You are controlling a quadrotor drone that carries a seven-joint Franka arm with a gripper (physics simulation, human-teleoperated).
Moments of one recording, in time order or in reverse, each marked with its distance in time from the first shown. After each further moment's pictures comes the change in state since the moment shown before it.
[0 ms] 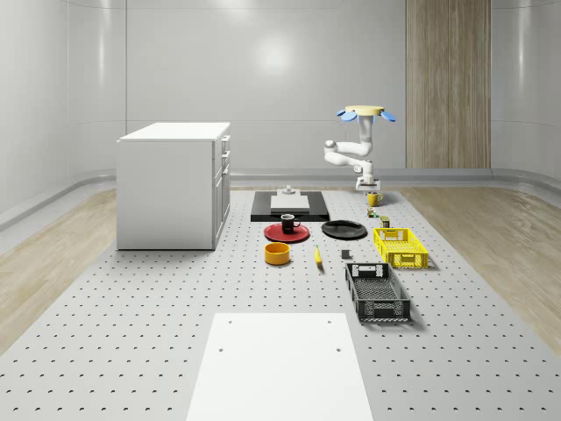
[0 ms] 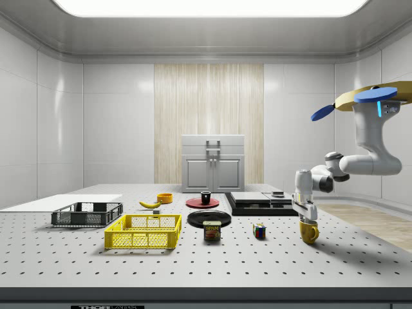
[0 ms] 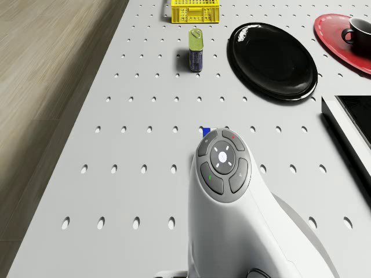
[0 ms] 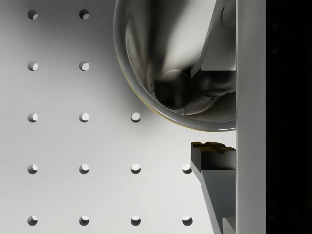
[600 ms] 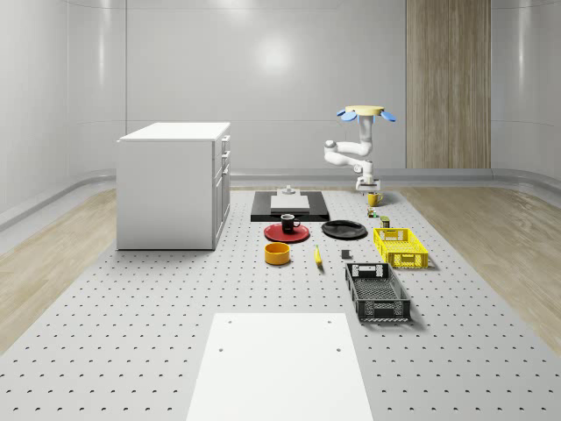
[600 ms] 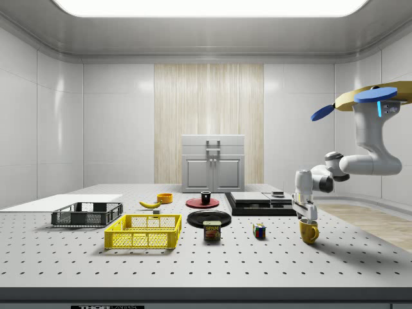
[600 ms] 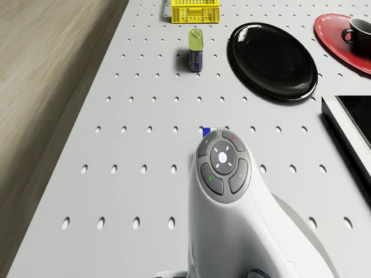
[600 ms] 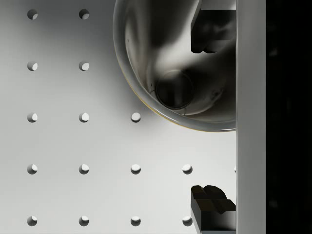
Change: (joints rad) arm -0.002 -0.005 0.000 0.001 0.001 0.005 0.002
